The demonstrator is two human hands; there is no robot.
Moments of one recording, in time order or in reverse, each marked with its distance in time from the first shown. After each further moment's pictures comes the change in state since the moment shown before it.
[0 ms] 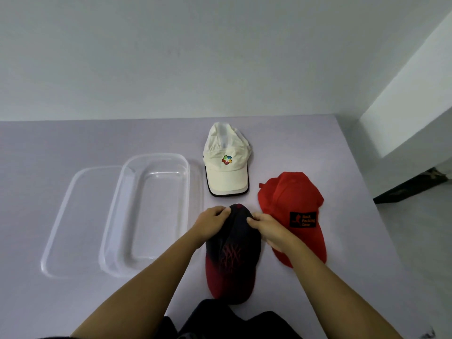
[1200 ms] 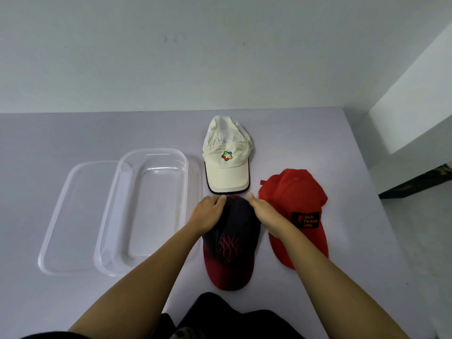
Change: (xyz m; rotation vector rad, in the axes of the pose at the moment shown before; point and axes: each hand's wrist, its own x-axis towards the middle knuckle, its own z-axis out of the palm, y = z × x) left_hand 0.024 0.002 -0.003 0.179 0.150 0.073; right_hand 0.025 -0.025 -0.004 -0.161 0.086 0.005
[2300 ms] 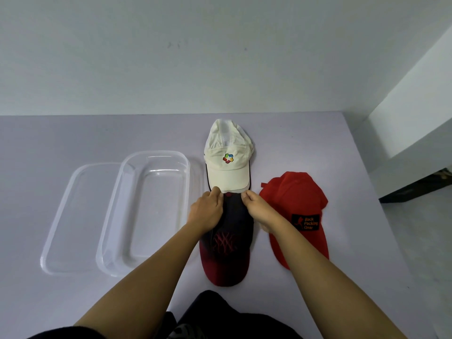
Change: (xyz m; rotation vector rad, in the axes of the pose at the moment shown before) left_hand 0.004 0.001 -0.004 0.293 0.111 0.091; right_hand 0.014 -0.008 0.012 -0.047 0.004 -0.110
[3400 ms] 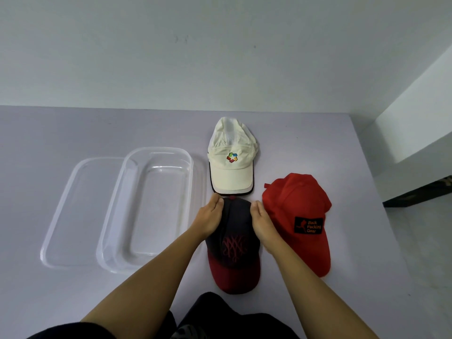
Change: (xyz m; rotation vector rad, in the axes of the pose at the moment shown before) left_hand -0.009 -0.012 0.012 -0.550 -0.151 -0.199; right_hand -0.021 0.026 0.017 0.065 0.205 -0.008
